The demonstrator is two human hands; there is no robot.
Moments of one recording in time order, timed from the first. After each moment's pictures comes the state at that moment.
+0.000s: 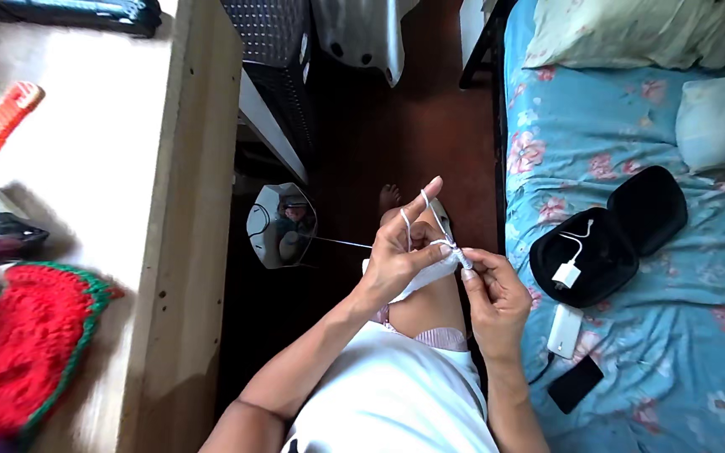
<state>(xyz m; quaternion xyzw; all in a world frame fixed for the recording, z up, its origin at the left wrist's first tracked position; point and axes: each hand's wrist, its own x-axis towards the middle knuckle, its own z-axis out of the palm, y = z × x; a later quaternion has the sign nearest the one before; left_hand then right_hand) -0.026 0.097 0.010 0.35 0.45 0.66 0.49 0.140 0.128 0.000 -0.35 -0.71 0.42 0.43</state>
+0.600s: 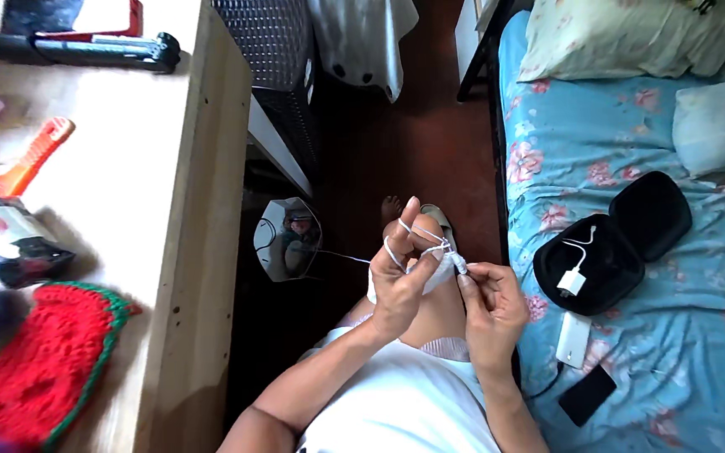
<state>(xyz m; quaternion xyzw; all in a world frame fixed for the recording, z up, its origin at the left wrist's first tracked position) 0.001 0.093 0.003 0.28 0.45 0.78 0.33 0.122 0.117 0.005 -0.39 -0.65 0.43 0.49</state>
